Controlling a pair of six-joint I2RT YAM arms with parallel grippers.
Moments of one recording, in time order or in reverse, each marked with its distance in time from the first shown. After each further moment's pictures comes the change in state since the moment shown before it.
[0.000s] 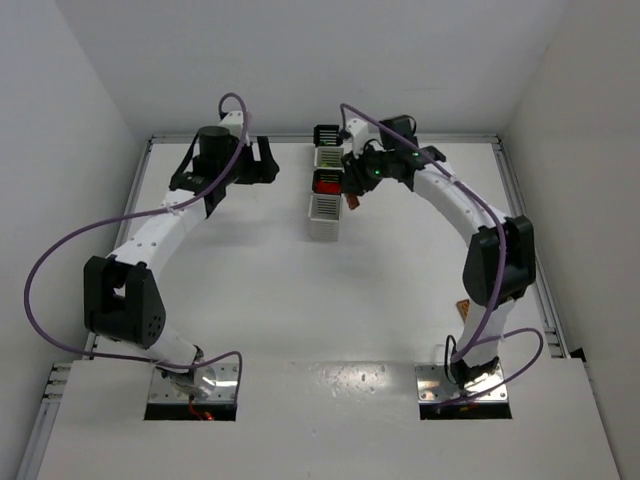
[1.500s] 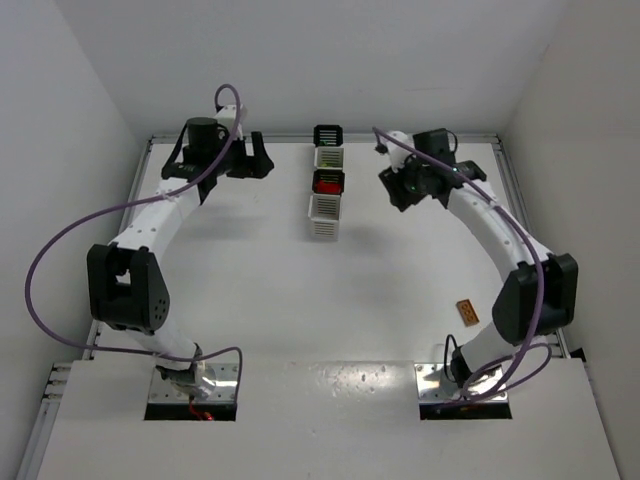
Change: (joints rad) left arm 0.095 0.070 0.078 -0.048 0.184 0.067; right arm -0.027 -0.227 -0.195 -0.082 0.319 -0.068
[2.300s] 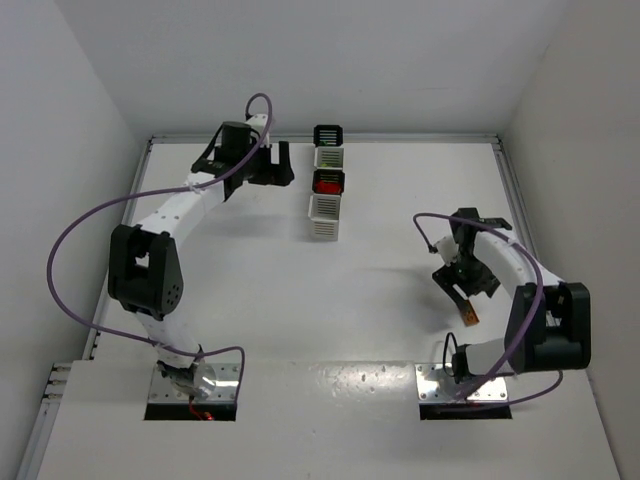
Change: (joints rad) left arm -0.128 0.132 0.083 -0.058 -0.122 0.000; right arm -0.282 -0.240 -0.589 -0.452 0.369 -0.110
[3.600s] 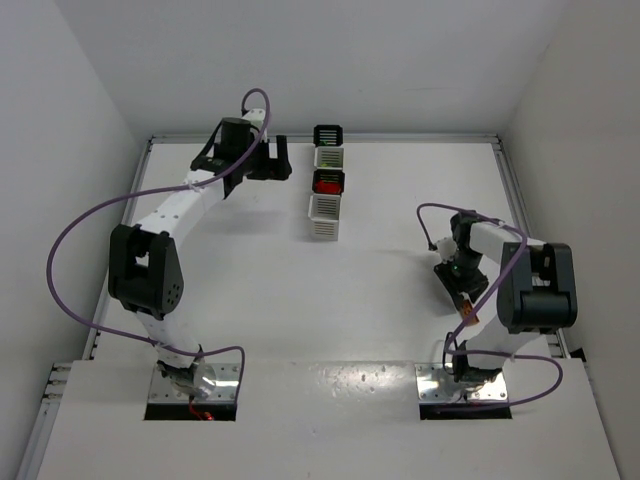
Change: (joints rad) left arm -0.001 0.013 0.030 -0.008 -0.063 -0.039; right arm -0.089 0.256 -0.007 0.212 -0.110 0.049
